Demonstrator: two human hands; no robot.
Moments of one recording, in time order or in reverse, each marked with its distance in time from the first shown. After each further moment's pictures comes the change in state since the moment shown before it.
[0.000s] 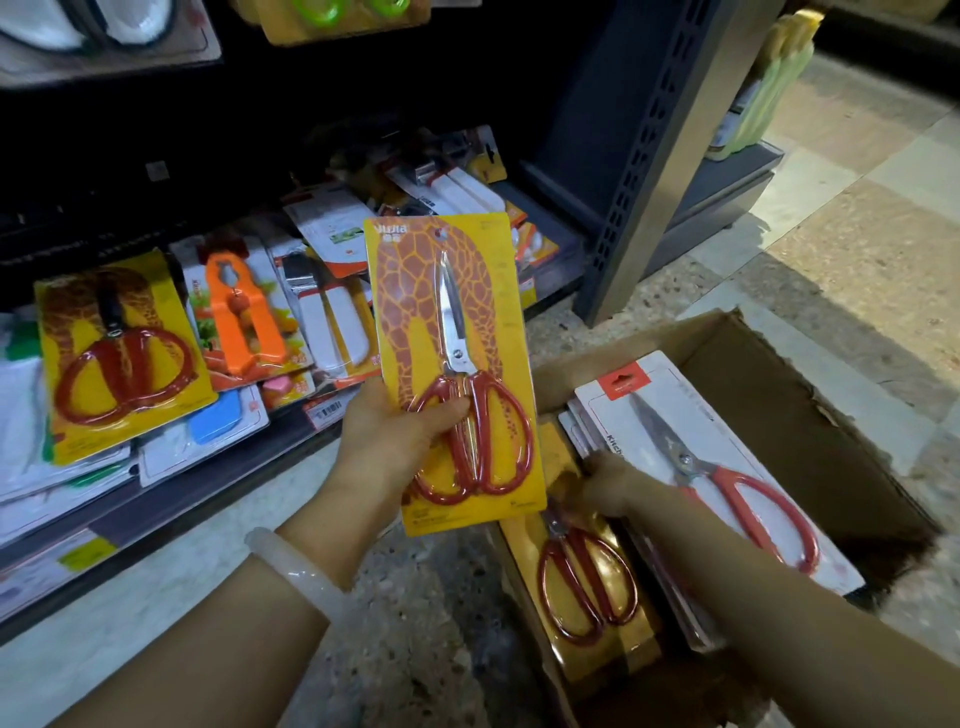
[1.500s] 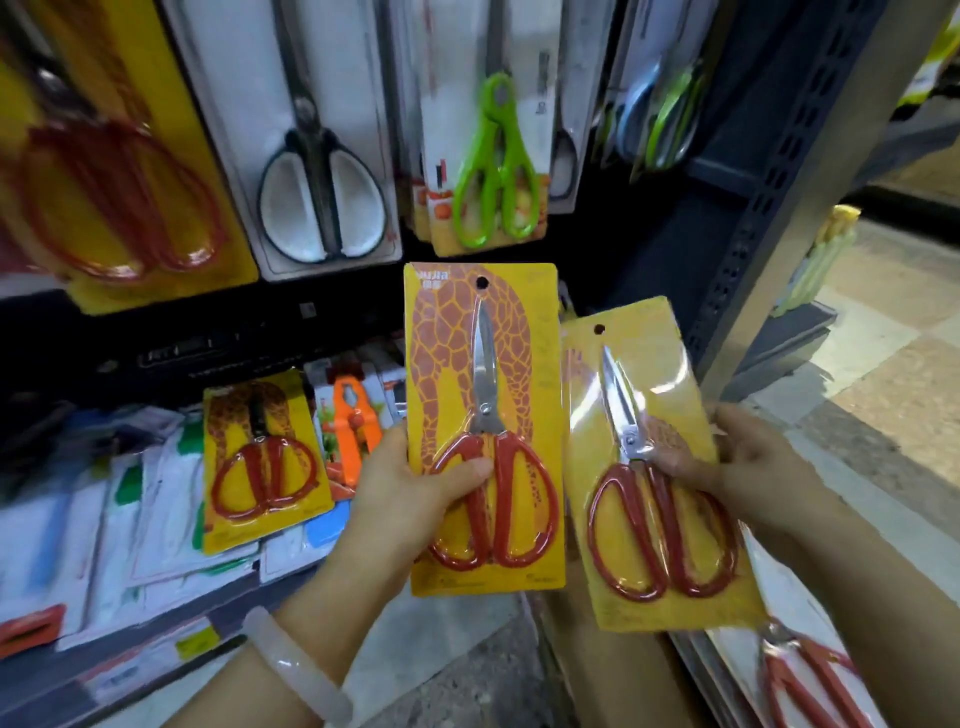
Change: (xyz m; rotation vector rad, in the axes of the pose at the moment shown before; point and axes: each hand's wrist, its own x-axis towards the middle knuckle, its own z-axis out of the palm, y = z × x) left_hand -0.013 0.062 -0.060 -0.049 0.014 0.231; right_hand -0.107 -0.072 -0.106 0.681 0.345 -0.605
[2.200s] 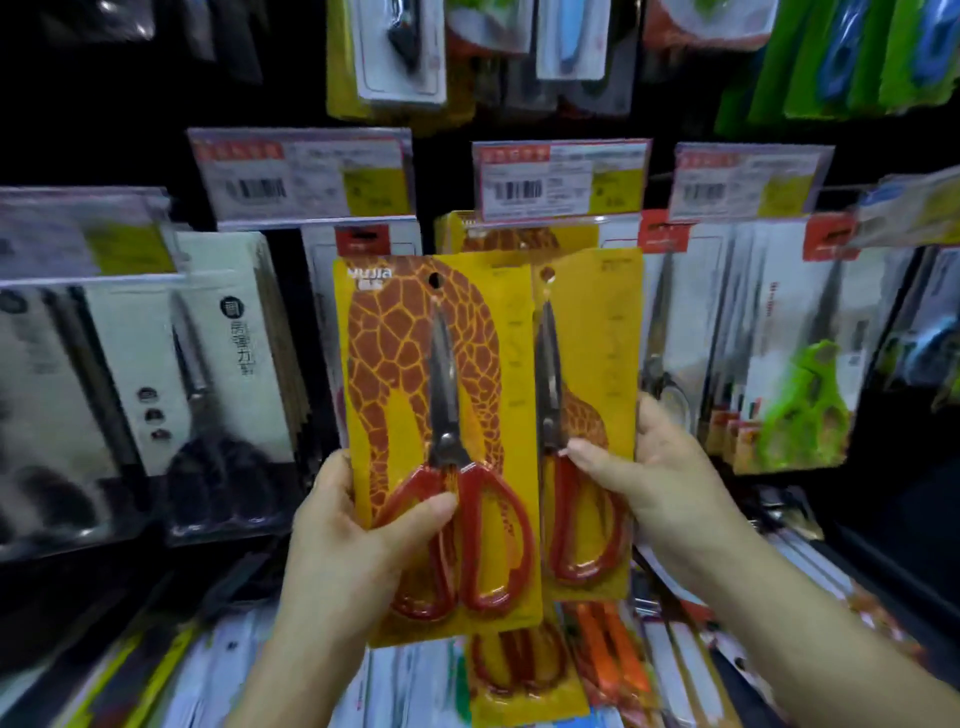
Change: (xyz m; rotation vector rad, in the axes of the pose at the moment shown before) left_hand -0.049 0.121 -0.214 -0.081 0.458 0.501; right_hand -0.001 -0.201 0.251 0.505 -0.474 -0.600
